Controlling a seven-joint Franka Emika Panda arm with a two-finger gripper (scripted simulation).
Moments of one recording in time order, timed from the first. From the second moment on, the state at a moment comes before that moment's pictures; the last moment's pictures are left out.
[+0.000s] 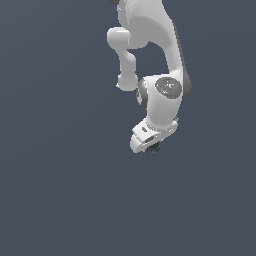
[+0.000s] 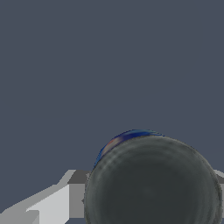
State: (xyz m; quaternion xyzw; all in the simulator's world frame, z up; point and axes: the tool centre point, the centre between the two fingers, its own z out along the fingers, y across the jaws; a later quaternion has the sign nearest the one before) arm 0.014 0.103 0.129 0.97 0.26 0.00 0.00
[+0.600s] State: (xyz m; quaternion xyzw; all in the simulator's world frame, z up) arm -0.021 0.180 0.249 0.97 0.26 0.00 0.00
